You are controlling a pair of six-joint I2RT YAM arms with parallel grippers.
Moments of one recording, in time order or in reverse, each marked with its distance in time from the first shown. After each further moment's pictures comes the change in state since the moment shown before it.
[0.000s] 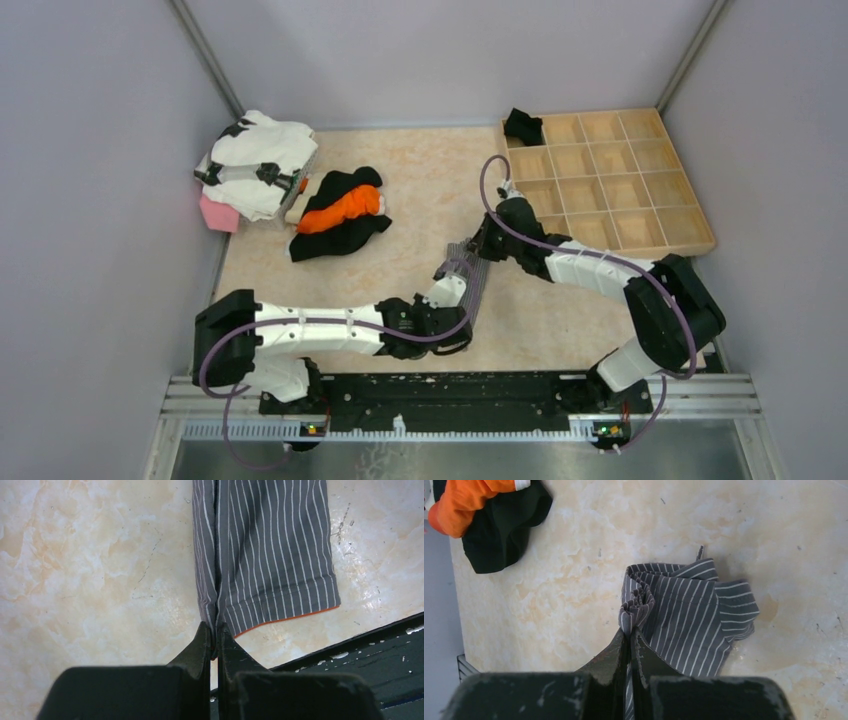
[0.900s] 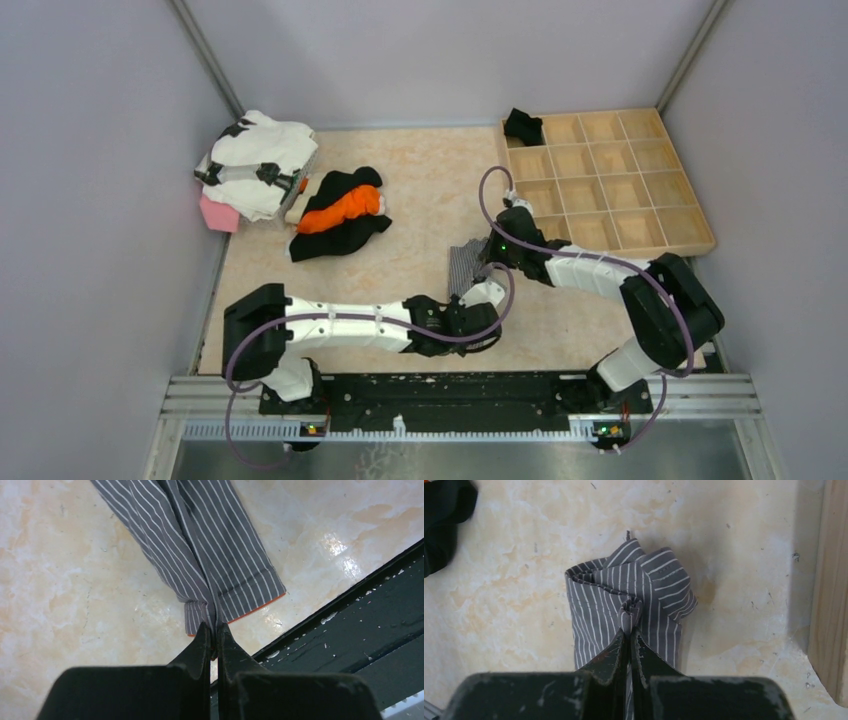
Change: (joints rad) left arm -0.019 0.133 0.156 0.090 0.138 0.161; right arm -0.004 -0.010 -0.055 -0.052 0.113 -0.047
